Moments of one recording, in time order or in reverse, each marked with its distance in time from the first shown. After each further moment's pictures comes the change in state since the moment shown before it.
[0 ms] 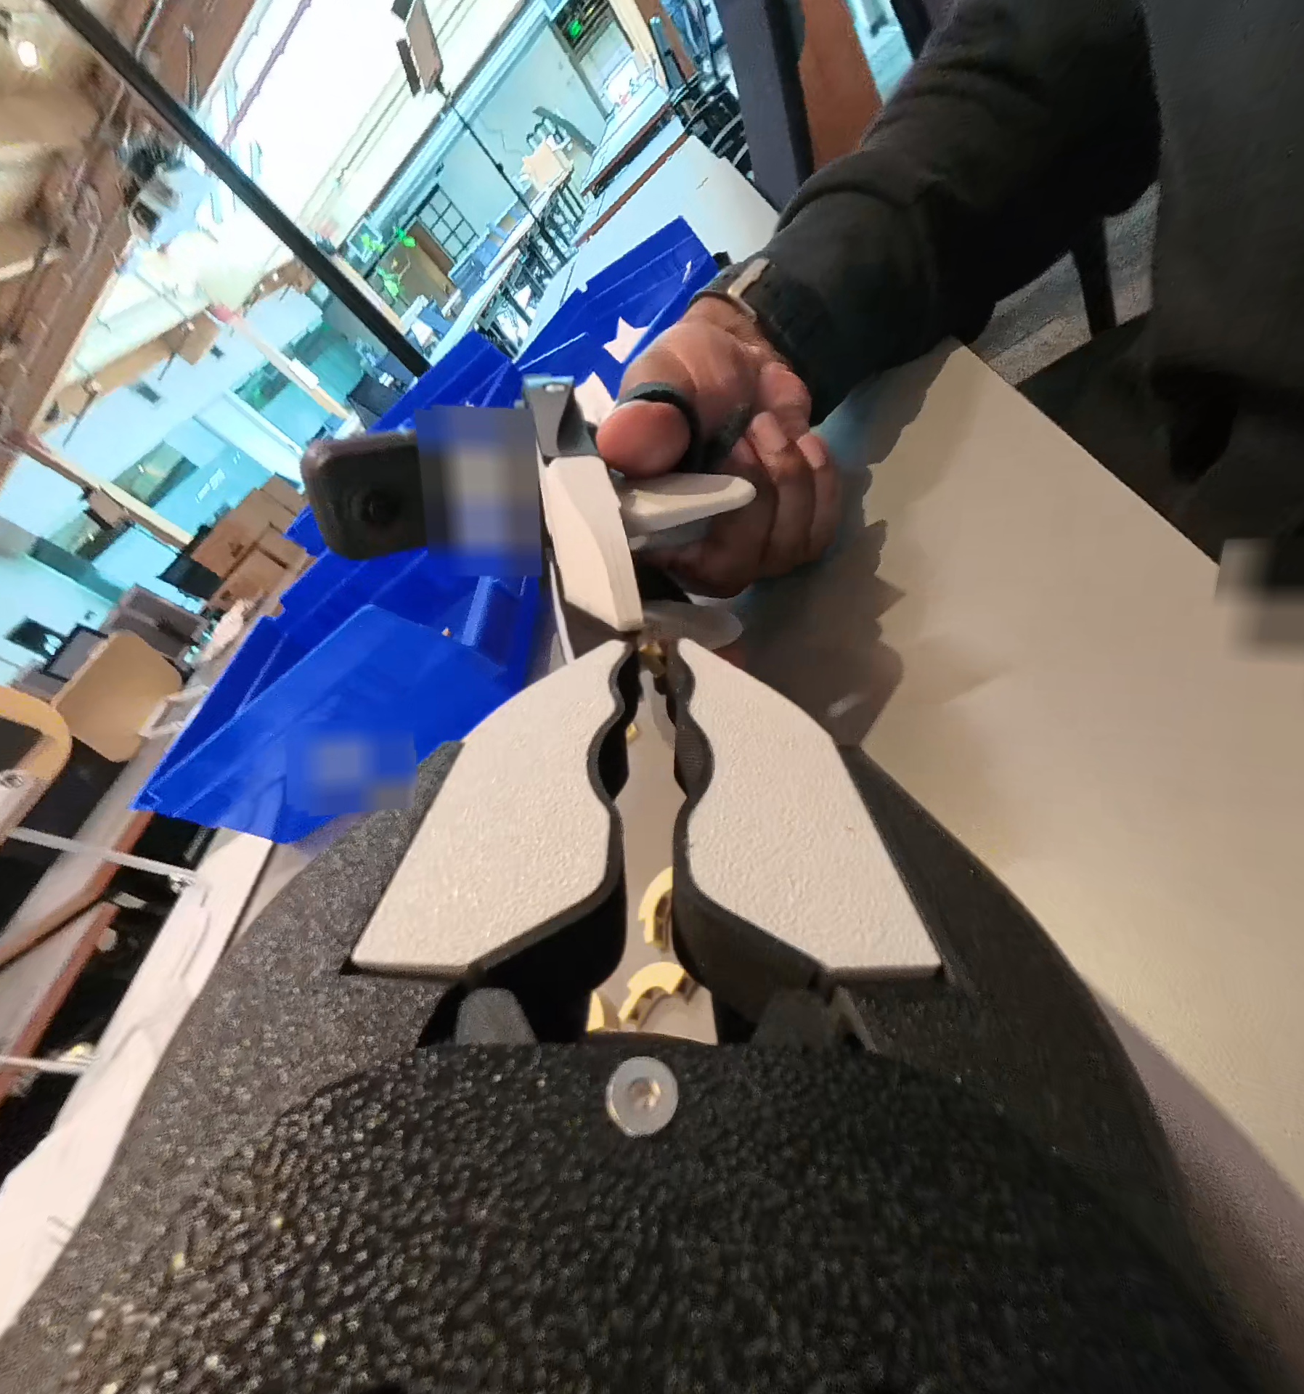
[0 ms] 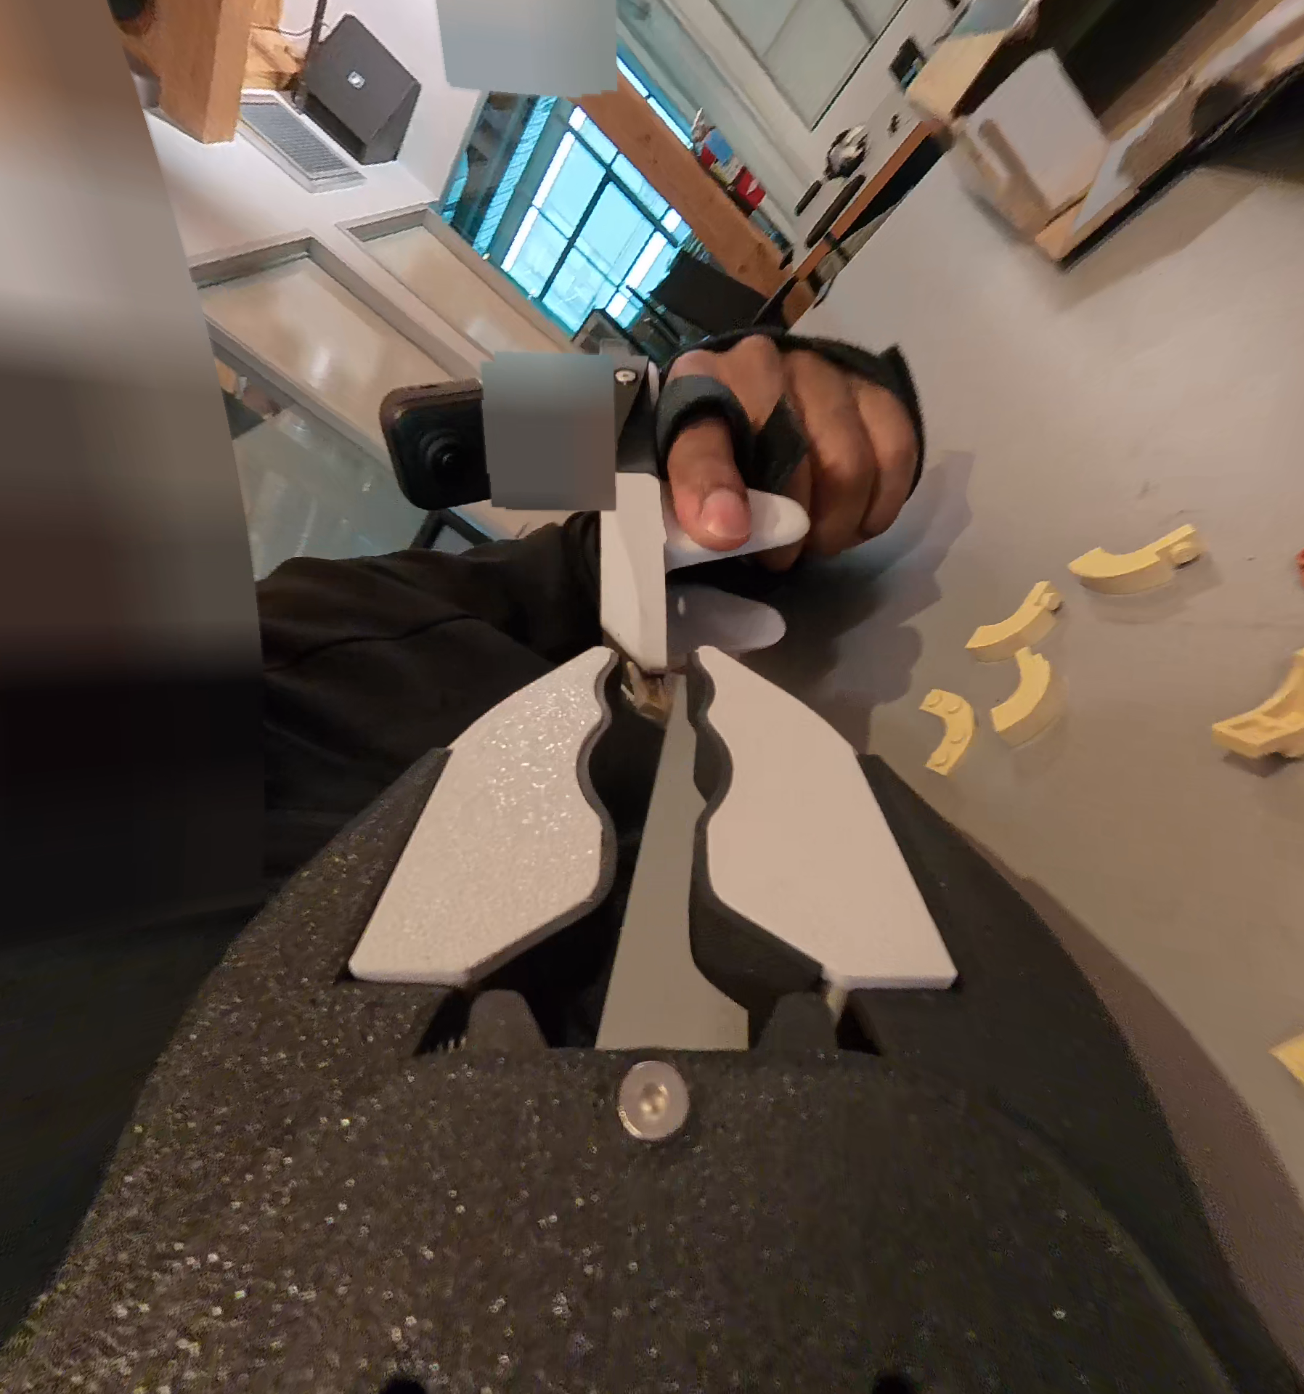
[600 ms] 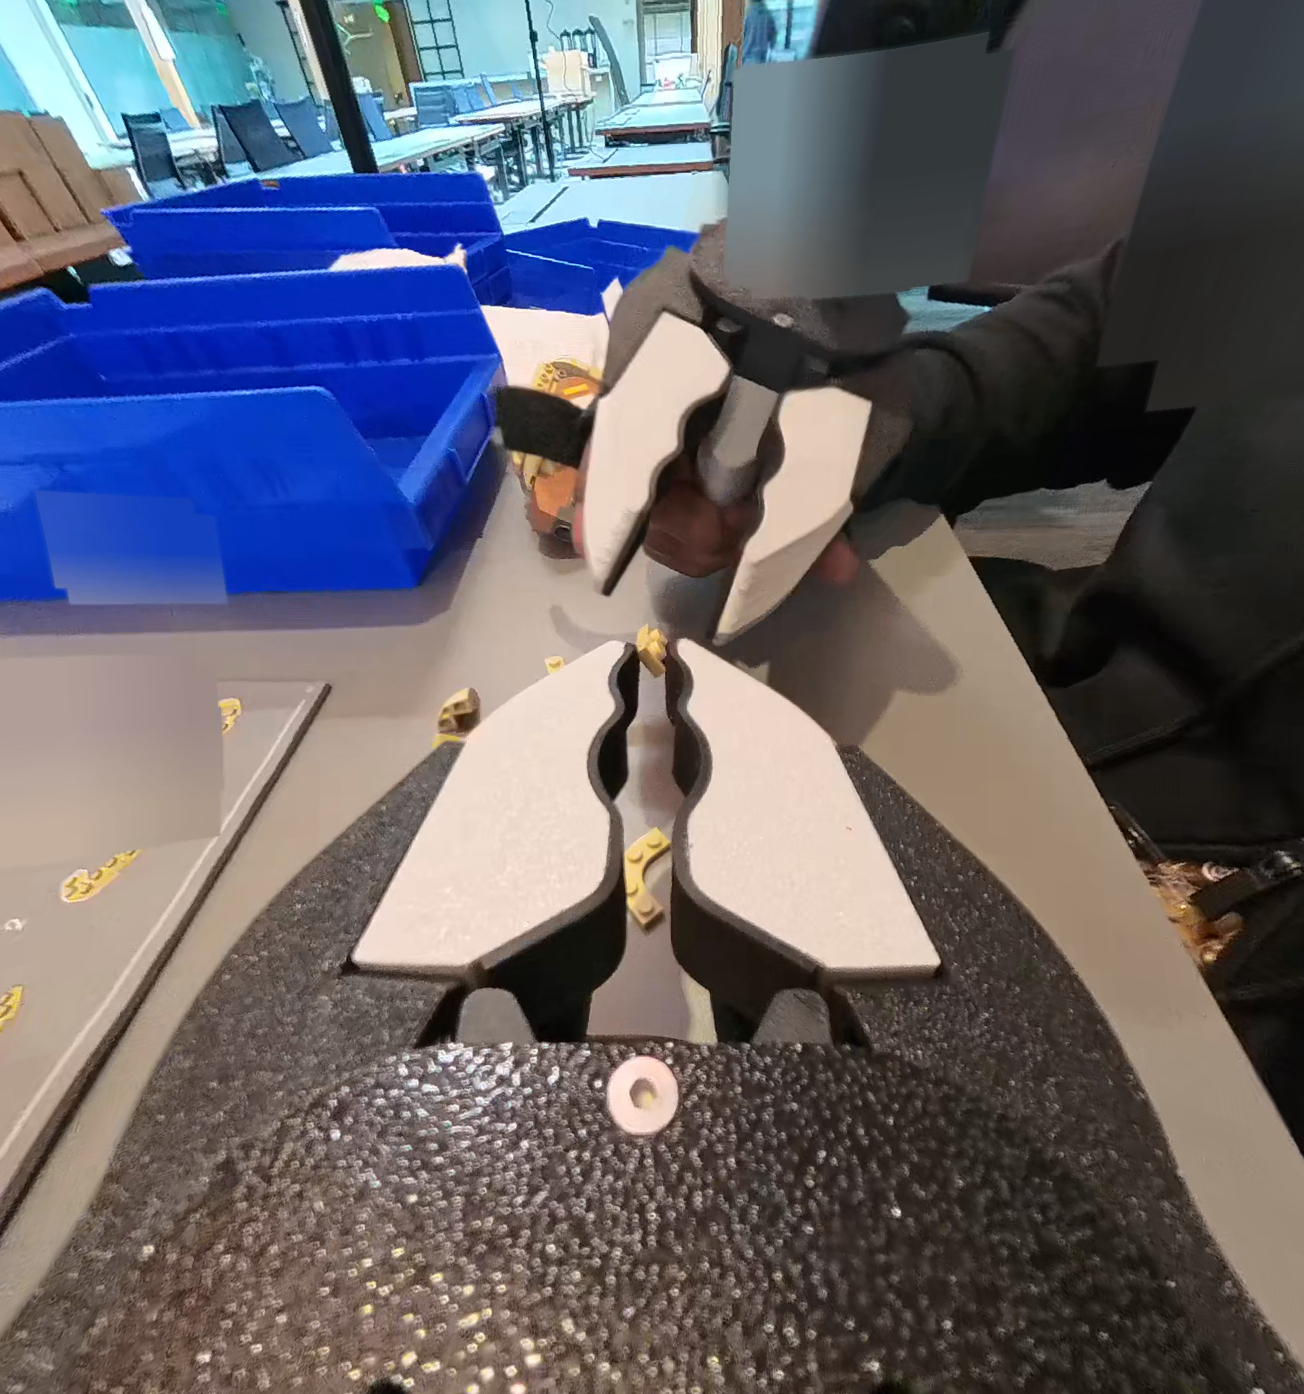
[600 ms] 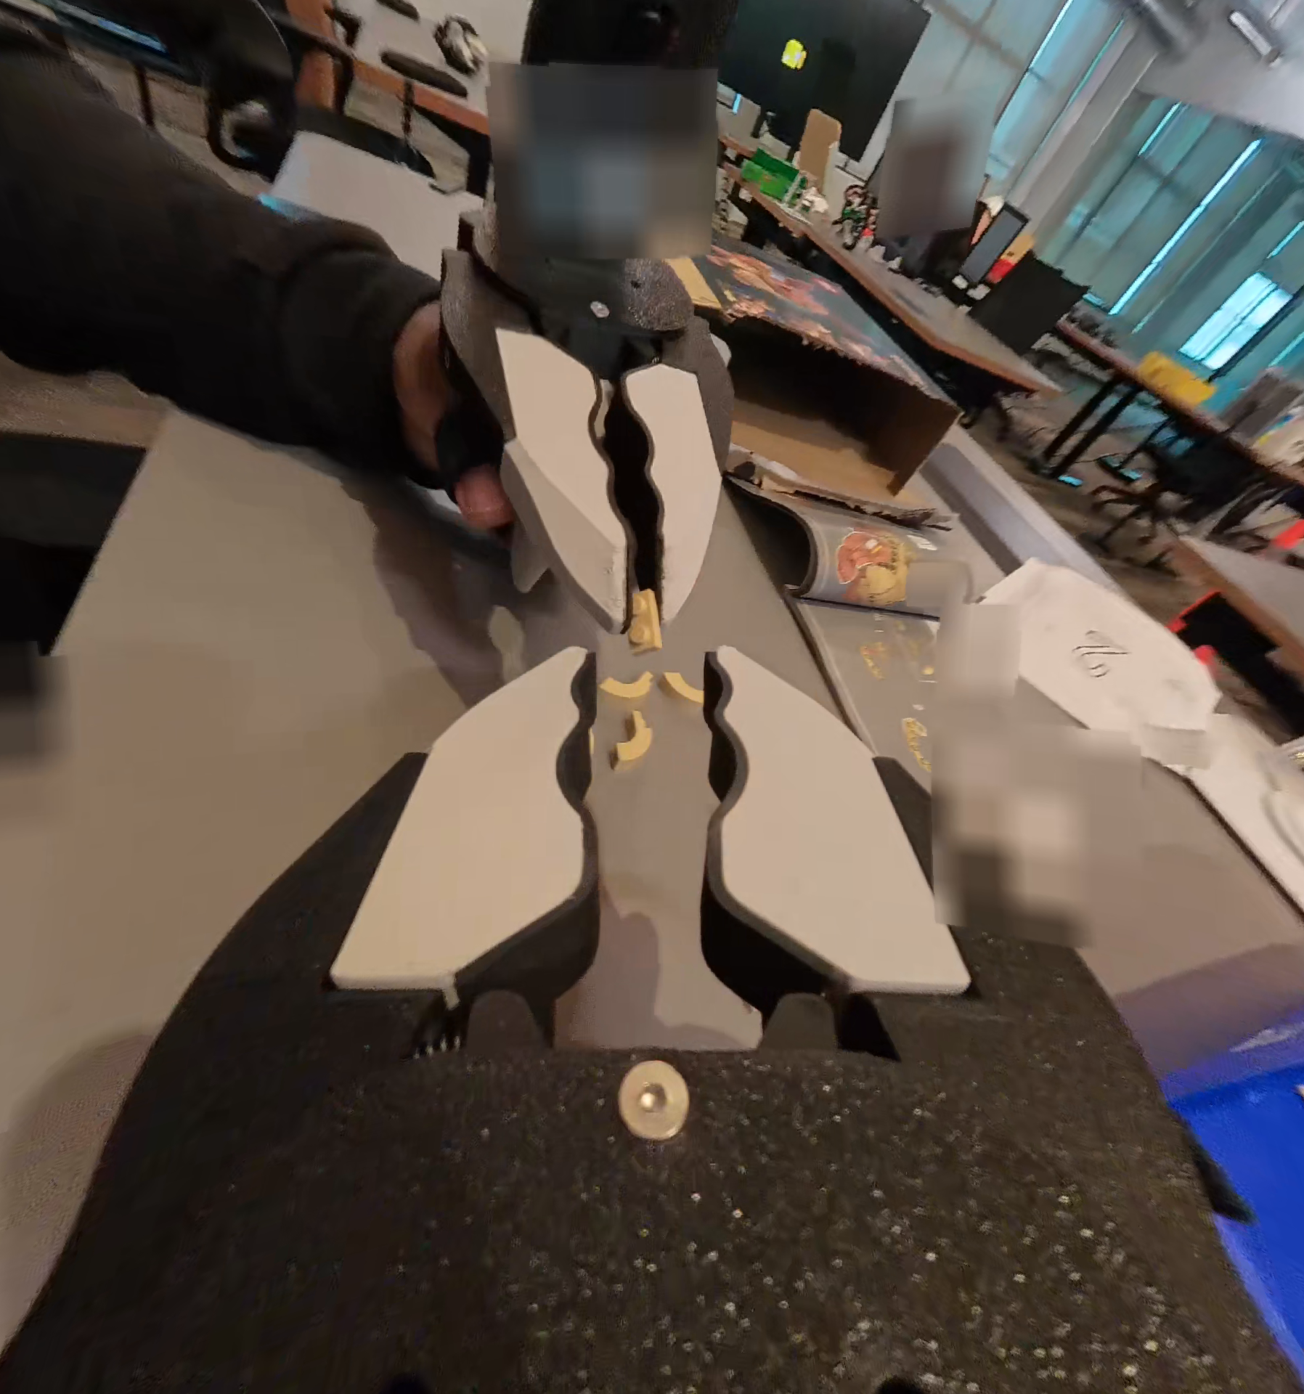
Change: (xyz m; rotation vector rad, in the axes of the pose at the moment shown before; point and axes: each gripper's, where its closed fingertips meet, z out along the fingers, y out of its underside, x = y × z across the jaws) left arm -0.018 0.018 -0.001 -0.005 0.088 -0.595; right arm 0.018 -0.011 -0.018 -0.095 0.700 -1.126
